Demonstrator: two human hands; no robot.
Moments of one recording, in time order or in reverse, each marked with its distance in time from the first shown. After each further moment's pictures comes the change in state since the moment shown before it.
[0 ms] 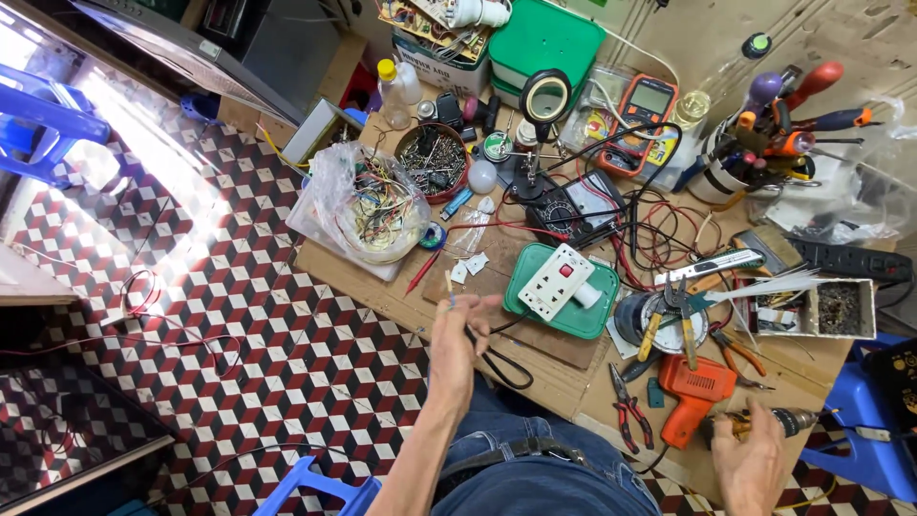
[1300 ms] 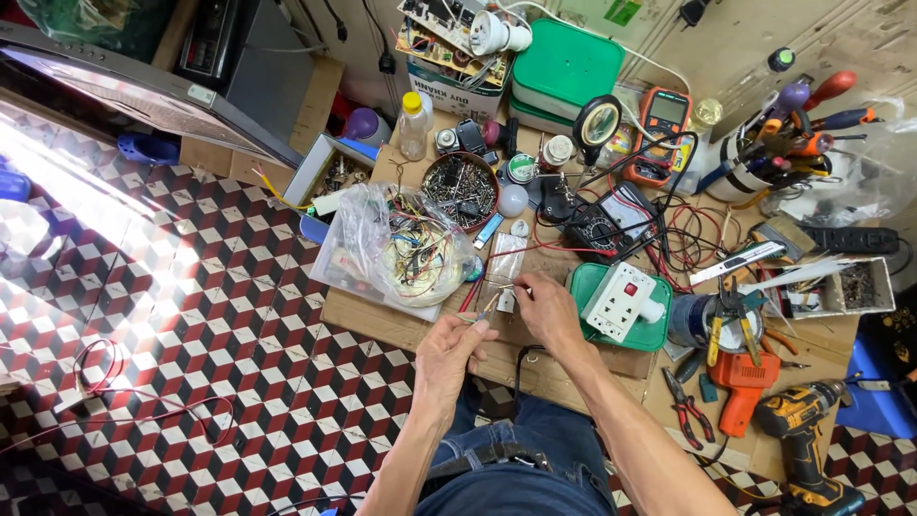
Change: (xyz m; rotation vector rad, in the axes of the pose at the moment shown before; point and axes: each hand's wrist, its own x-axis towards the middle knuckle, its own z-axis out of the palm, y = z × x) left_hand 0.070 0.083 -0.123 0.134 -0.132 -0.238; right_hand 0.039 -0.448 0.084 0.412 -0.315 -0.315
